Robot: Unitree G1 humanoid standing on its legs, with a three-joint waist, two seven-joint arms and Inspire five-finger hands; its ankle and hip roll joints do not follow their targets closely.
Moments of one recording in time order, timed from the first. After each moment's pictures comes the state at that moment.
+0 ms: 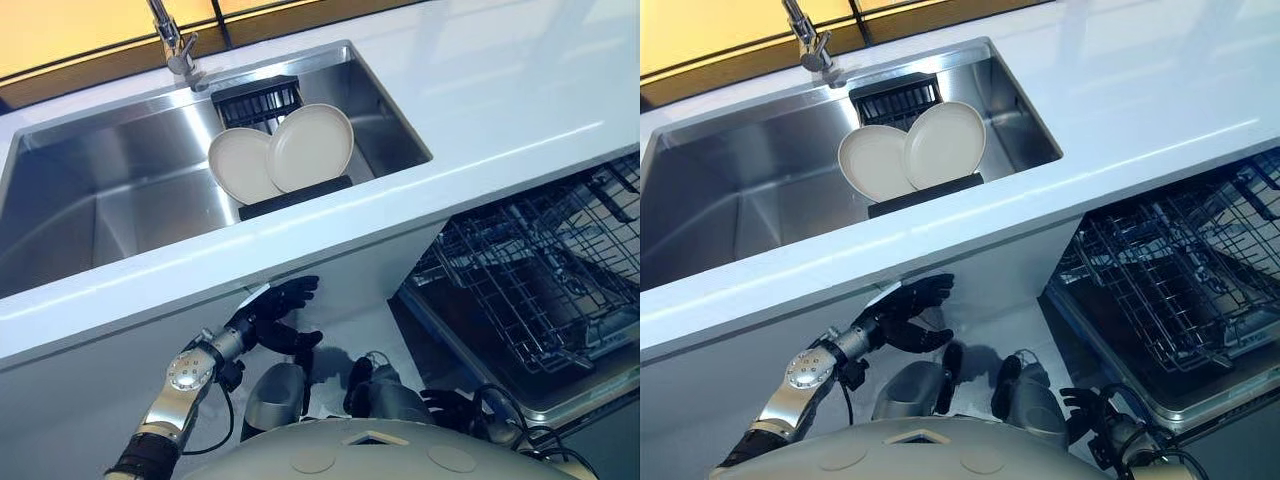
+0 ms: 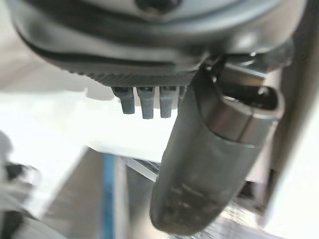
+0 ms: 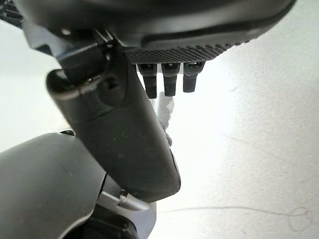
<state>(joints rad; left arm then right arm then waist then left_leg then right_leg) 0.20 0.35 -0.23 0.39 -0.09 -0.21 -0.38 0.04 -0.35 0.05 1.31 -0.27 -0.18 0.21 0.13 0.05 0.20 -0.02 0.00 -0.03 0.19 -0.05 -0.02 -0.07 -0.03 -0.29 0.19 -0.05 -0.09</state>
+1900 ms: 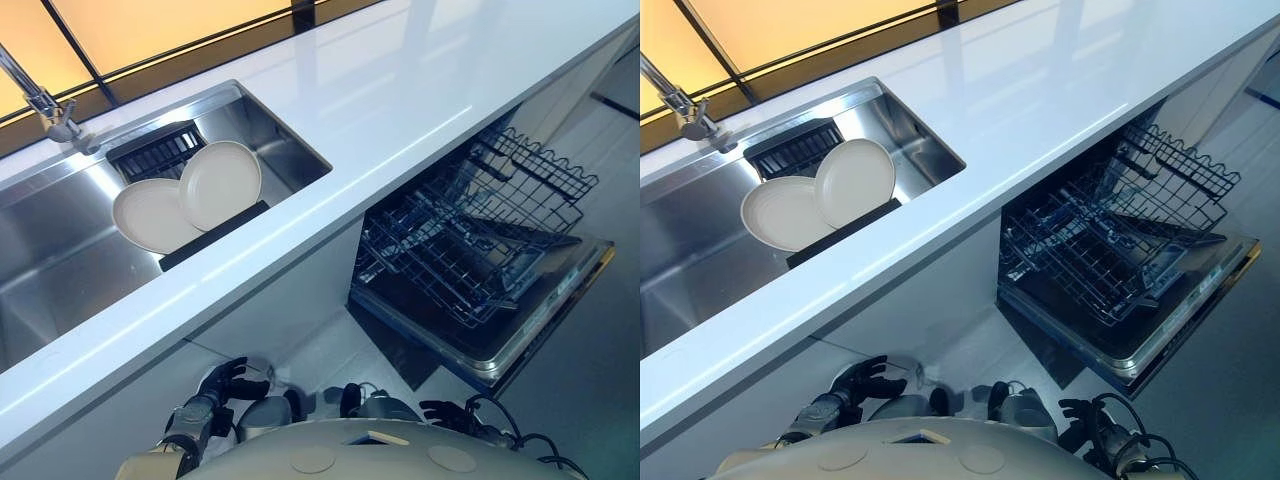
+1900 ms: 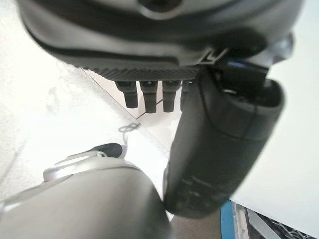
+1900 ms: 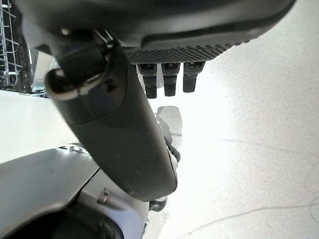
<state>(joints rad) -0.03 0.20 0.03 1.30 0.12 -0.18 -0.08 0.05 -0.30 0.01 1.35 -0.37 -0.19 0.13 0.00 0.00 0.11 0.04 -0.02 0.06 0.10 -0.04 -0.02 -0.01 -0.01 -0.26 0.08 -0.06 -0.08</state>
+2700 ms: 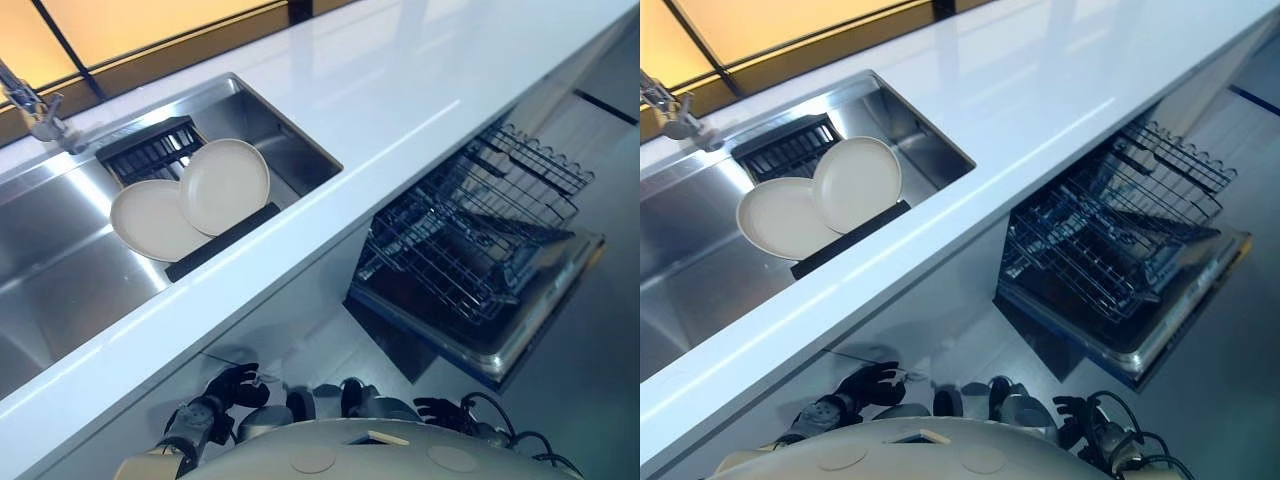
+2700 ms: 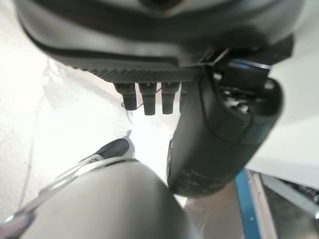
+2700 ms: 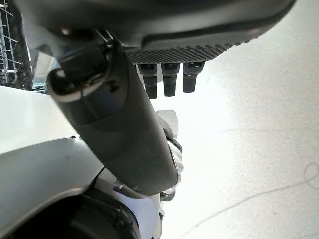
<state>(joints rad) -0.04 0.23 -0.03 1.29 0.20 -0.20 -0.10 0.02 -0.29 0.05 1.33 -0.35 -0.20 0.14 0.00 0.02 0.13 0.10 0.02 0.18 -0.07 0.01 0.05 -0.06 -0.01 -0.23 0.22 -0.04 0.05</state>
